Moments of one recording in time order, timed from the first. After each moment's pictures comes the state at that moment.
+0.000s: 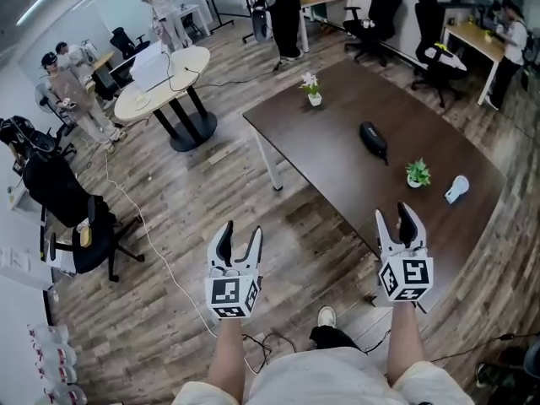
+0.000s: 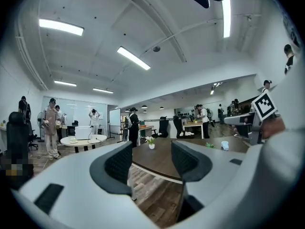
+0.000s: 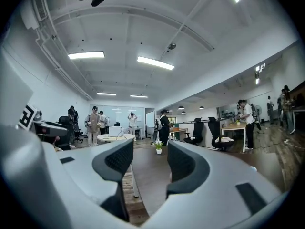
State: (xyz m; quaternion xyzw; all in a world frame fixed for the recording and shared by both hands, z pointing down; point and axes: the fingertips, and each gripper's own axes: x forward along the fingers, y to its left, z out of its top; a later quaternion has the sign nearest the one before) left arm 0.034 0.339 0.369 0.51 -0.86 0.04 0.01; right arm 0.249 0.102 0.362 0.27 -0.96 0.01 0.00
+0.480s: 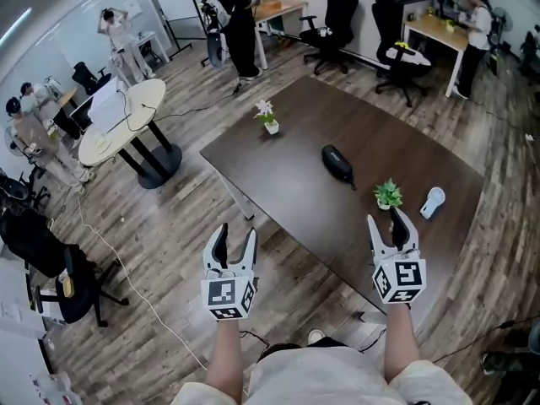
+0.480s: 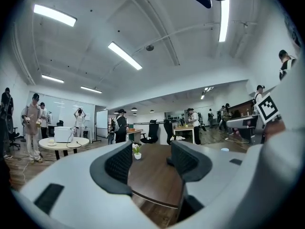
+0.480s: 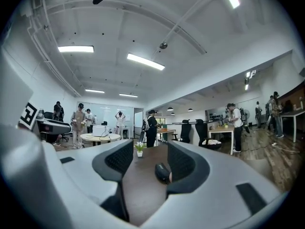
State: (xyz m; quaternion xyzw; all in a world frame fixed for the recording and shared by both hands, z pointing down) left arm 0.001 0.165 0.363 0.57 -0.82 0.03 0.00; right arm 0.251 -0.030 0.363 0.33 -0.94 0.00 0.00
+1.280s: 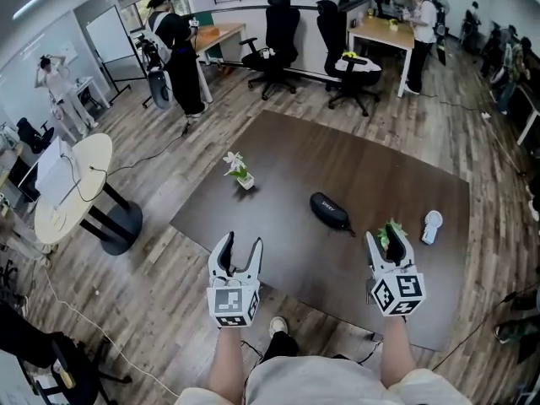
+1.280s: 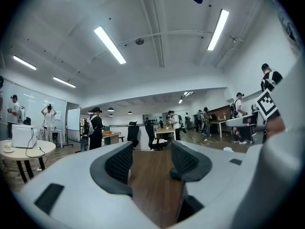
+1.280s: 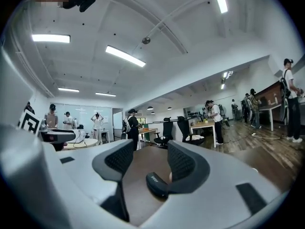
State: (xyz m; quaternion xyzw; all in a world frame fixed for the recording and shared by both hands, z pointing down) left arm -0.132 -0.028 0.373 0.69 -0.72 0.03 -0.02; right arm 0.155 -0.131 0.378 0.46 -0.89 0.05 -0.01
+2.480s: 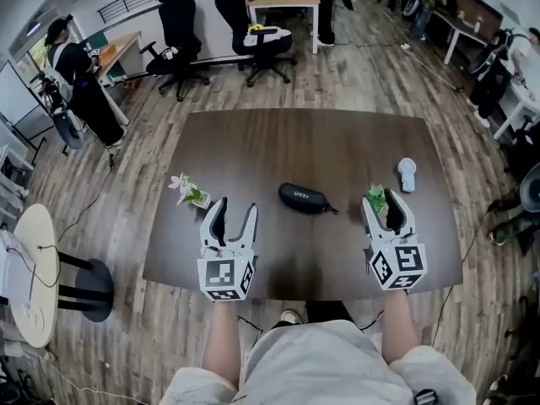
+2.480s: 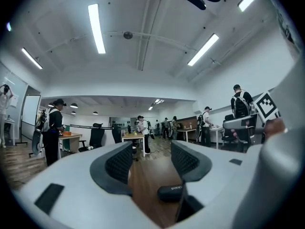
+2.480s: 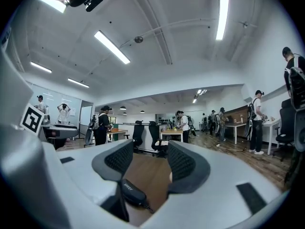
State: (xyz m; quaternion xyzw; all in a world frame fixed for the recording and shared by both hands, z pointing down) left arm -0.143 -0.189 0.375 0.83 -0.55 0.00 -0.03; right arm 0.146 -0.165 0.371 0.63 -0.78 0.00 0.00
